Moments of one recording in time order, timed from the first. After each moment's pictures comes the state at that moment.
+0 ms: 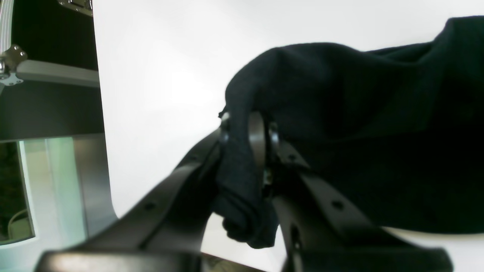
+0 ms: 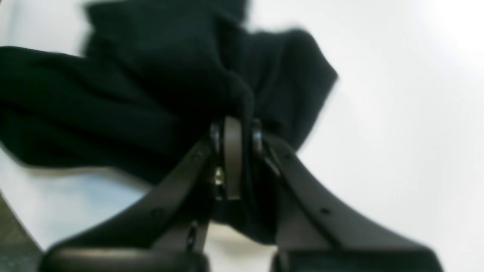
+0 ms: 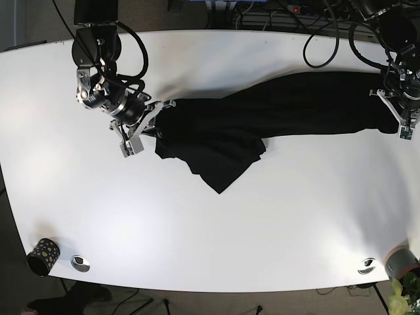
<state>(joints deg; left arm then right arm) 10.4 -13.2 -37.1 104.3 6.5 -33.9 49.5 -7.0 13.2 3.0 97.5 33.1 22.5 -45.5</state>
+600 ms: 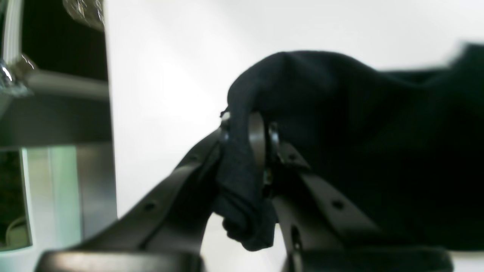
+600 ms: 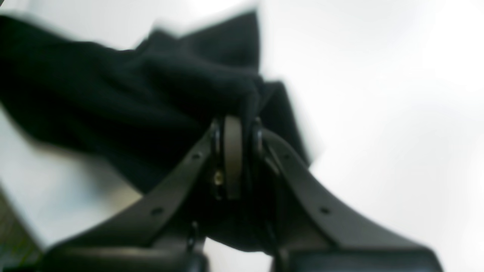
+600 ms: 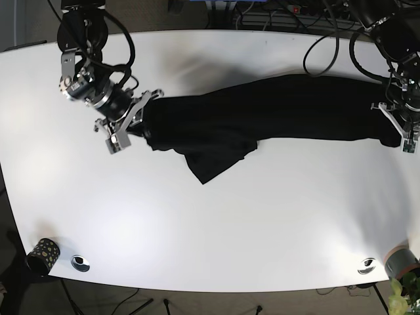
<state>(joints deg) 2.8 -13.1 -36.5 104.5 6.4 -33.9 49.7 -8.1 17.6 6.3 107.9 34.2 23.0 -46.0</state>
